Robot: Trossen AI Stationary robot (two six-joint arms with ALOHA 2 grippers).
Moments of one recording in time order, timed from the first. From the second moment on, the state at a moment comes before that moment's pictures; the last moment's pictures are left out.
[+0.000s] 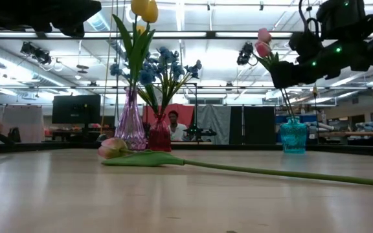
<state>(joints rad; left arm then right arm) -0.48 0.82 0.20 0.71 -0.41 0.34 -0.22 1.05 0.22 0.79 1.10 -0.17</state>
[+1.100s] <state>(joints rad) -0.48 0.82 0.20 0.67 -0.41 0.25 -0.16 0.95 0.26 0.13 1.00 0.41</state>
